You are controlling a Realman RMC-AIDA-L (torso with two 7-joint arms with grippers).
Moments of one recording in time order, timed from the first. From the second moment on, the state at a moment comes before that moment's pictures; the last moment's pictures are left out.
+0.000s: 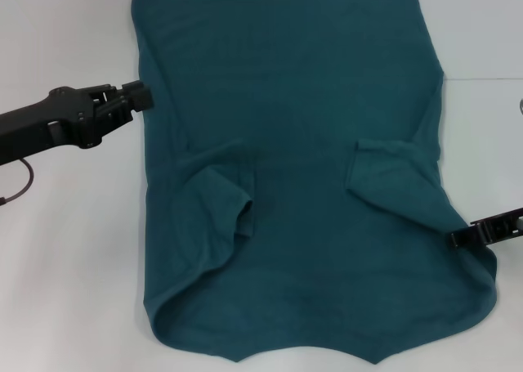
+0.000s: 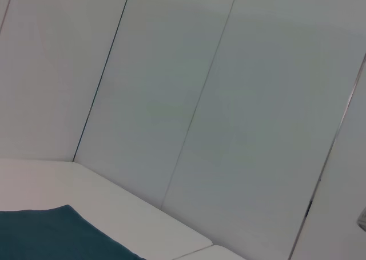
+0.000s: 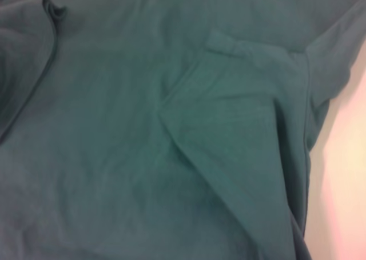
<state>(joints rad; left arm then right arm) -0.54 -2.02 0.52 0.70 1.81 1.64 -1.57 0.37 2.10 -1.26 -1.44 -2.64 -1.41 2.75</state>
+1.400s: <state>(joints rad) -0.53 -2.02 0.52 0.68 1.81 1.63 -1.57 0.44 2.09 -1.26 -1.30 -2.64 -1.31 2.70</state>
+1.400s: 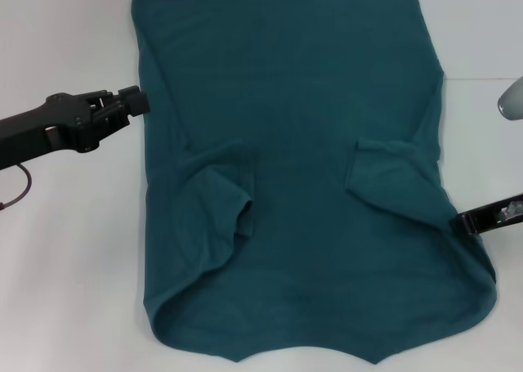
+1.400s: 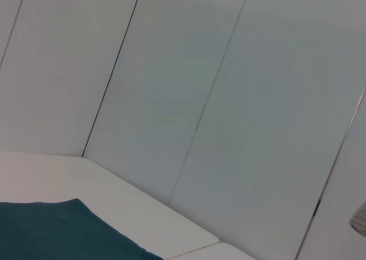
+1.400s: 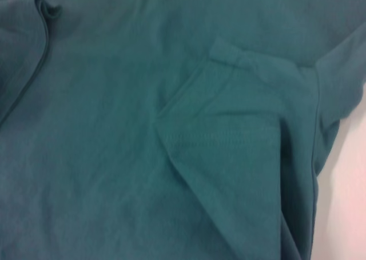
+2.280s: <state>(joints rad) -0.53 -2.01 0.52 0.68 1.81 1.62 -1.58 0.46 2.10 -1.21 -1.47 -2.61 -1.52 2.70</state>
